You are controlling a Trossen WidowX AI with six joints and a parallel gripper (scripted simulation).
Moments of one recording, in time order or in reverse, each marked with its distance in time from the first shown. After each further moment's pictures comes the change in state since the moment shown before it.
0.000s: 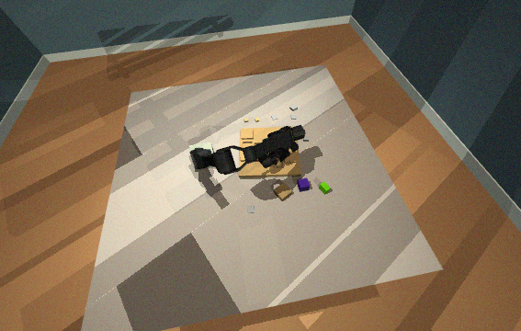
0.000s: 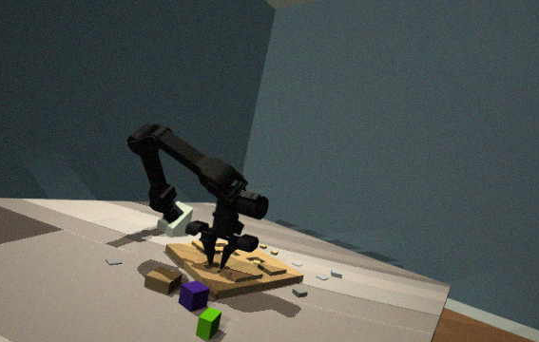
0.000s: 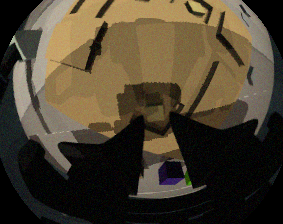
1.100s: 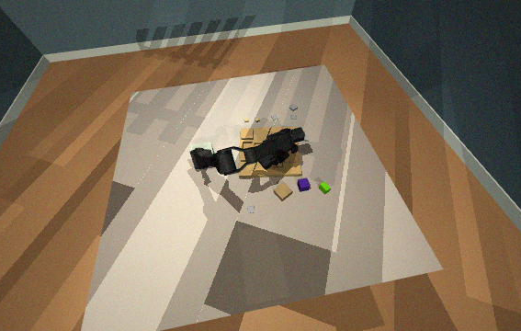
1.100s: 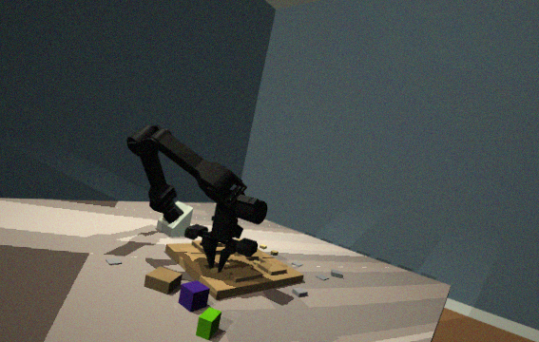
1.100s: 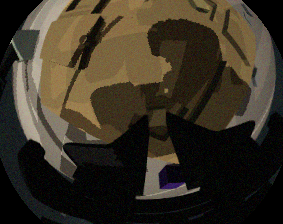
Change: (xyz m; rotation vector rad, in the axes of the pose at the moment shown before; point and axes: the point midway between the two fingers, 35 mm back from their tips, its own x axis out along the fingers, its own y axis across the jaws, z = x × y) arm 0.011 0.000 0.000 -0.001 0.000 0.001
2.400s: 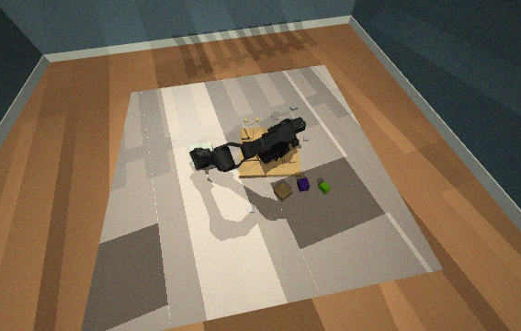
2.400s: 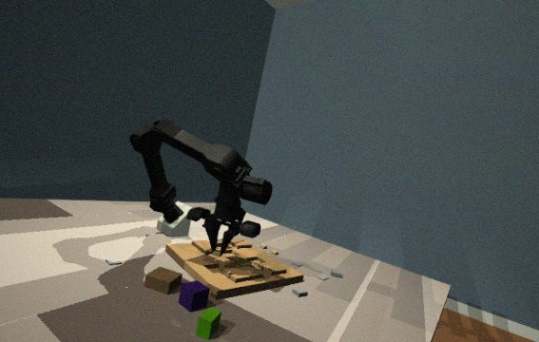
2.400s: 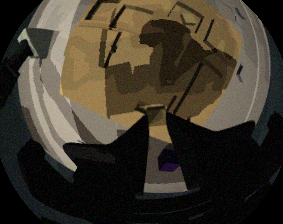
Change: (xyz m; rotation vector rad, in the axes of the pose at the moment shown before) arm -0.048 0.002 0.000 -0.008 0.003 0.010
